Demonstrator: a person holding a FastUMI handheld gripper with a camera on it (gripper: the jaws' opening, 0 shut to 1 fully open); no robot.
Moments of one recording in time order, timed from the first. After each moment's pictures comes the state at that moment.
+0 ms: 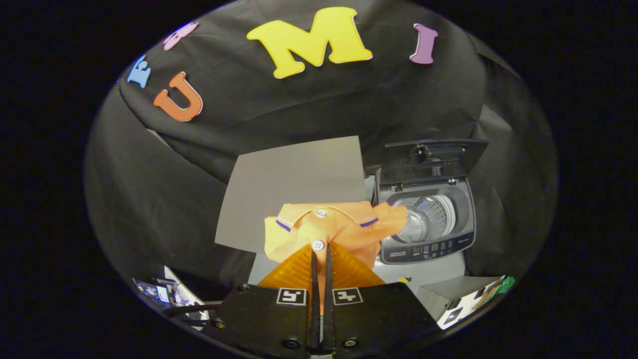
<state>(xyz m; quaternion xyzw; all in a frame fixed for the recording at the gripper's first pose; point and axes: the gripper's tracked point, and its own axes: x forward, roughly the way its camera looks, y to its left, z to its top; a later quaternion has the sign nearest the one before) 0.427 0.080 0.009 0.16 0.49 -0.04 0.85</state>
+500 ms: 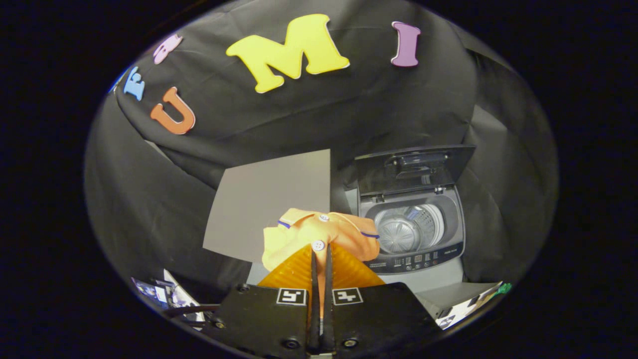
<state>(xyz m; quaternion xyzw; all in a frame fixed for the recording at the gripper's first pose) 0.429 -0.001 0.011 0.18 0.47 -0.04 0.86</state>
